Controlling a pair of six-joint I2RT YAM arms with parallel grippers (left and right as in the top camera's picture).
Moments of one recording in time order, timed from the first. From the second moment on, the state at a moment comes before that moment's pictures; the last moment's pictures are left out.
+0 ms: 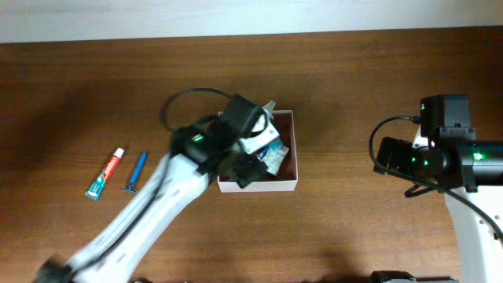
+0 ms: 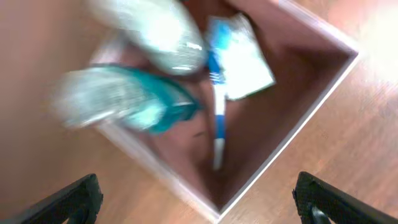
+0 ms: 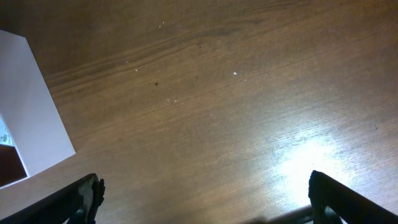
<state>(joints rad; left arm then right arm) -0.63 1.51 1.41 -0.99 -0.10 0.34 -0.07 1.22 1.34 -1.36 0.11 0.28</state>
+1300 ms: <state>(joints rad) 0.15 1.96 1.28 -0.89 0.03 0.22 -0.07 1.22 1.34 -1.35 0.11 0.26</state>
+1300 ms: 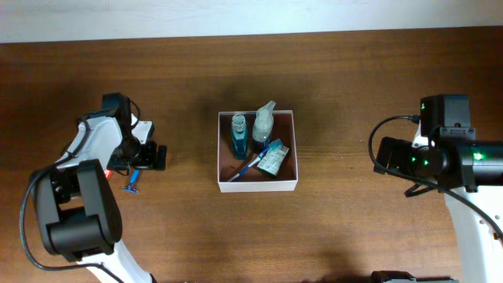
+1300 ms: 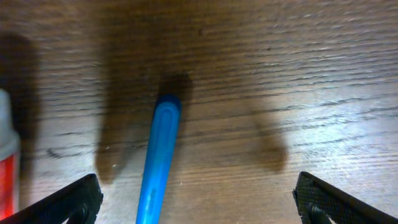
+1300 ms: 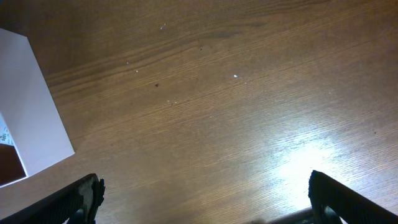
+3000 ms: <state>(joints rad) -0.47 1.32 1.32 -0.87 0.22 0.48 -0.07 1.22 1.34 -1.35 0.11 0.26</state>
